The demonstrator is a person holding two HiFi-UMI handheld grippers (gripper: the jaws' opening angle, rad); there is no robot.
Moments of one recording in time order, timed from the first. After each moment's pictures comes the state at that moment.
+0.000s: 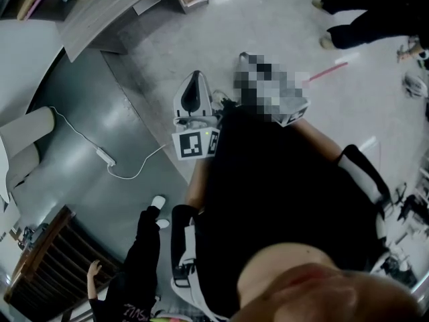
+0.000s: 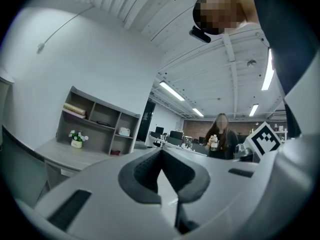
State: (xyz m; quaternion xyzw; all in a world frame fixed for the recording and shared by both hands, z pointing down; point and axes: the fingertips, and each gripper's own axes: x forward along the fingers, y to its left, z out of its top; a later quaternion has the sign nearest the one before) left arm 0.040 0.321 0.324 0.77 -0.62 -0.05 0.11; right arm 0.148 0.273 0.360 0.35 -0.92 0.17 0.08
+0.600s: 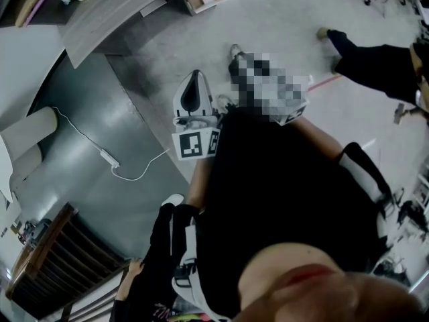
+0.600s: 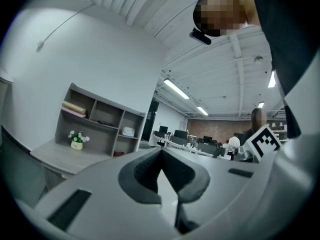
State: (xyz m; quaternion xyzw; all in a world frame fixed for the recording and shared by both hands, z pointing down) left arm 0.010 0.237 0.331 0.76 -0.64 -0.05 0.12; right arm 0.110 0.189 0.374 0.32 -0.93 0.17 0.09
